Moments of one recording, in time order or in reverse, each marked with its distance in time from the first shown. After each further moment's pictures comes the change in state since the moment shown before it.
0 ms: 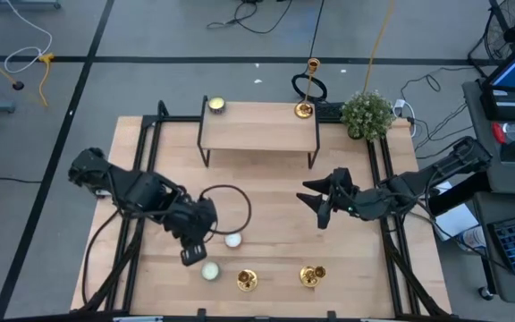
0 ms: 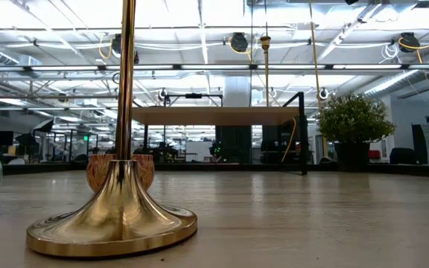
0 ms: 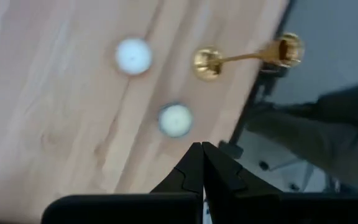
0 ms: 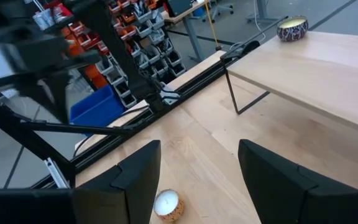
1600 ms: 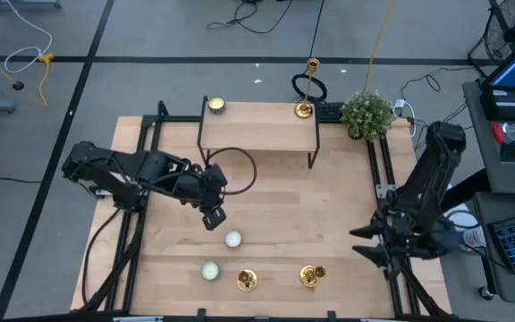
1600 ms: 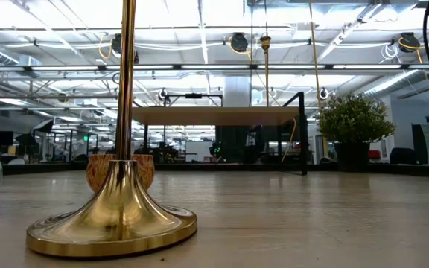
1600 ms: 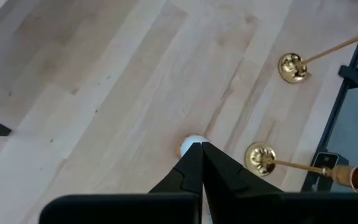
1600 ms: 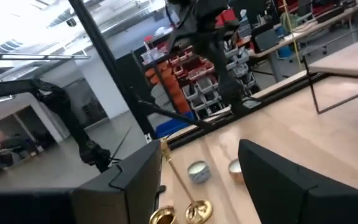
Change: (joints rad) left arm 0.206 -0.085 -0.151 0.191 -0.242 0.163; right arm 0.829 -0.082 -0.592 1.137 0.595 -0.472
